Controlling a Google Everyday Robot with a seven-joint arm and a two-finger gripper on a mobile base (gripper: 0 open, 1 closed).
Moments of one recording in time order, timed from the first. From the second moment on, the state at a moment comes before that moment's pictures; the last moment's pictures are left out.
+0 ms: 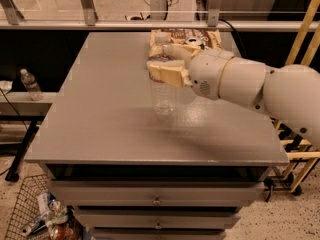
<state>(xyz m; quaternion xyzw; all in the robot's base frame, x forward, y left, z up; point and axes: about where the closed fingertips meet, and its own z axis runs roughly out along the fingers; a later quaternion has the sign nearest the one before) 0.552 -0.015 0.973 -0.64 -0.37 -0.63 0.25</state>
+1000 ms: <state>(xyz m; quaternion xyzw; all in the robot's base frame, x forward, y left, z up) 0.557 -0.008 0.954 -0.59 -0.43 -0.65 0.19</state>
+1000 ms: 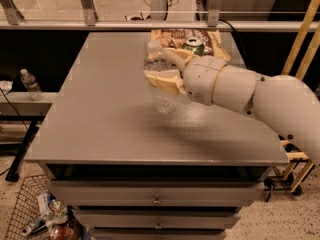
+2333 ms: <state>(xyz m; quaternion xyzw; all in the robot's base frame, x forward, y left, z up) 0.560 -0.023 0.949 -0.61 -0.40 -0.64 0.24</state>
